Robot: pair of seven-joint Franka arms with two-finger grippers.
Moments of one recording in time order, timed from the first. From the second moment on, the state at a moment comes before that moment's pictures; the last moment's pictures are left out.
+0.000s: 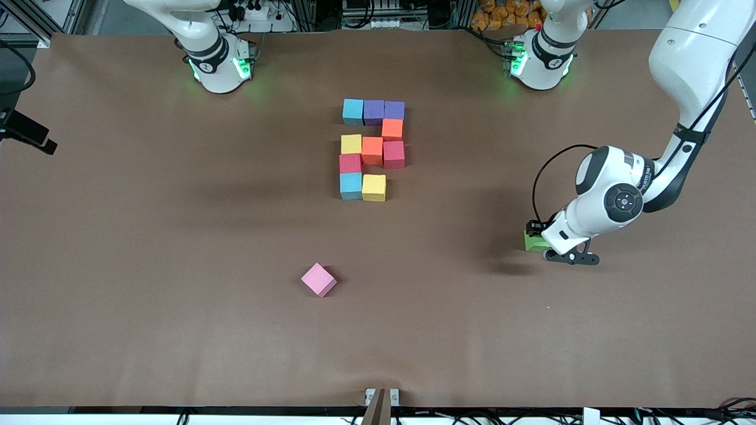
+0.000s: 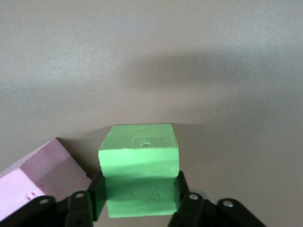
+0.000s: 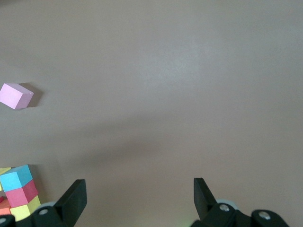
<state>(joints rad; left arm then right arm) 0.39 0.55 -0.58 -1.97 0.35 2.31 -0.27 -0.05 0.02 -0.03 -1.43 -0.02 1.44 0.11</state>
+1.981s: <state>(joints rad) 0.22 0.55 -0.77 -1.87 0.25 2.18 -0.93 -0.06 0.02 -0.03 -1.43 -0.02 1.44 0.11</state>
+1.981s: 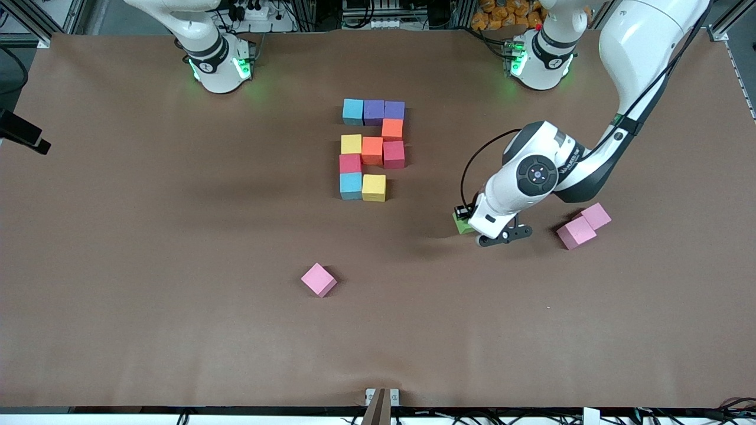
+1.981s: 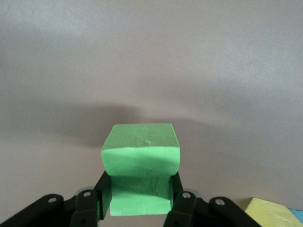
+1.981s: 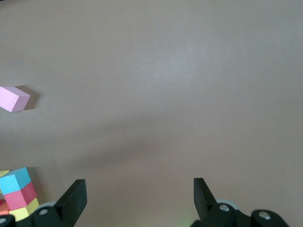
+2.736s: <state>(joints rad) 0.13 0.57 -0.79 -1.87 0.19 2.21 -1.51 -0.08 0.02 -0.04 -1.43 -0.02 1.44 0.11</state>
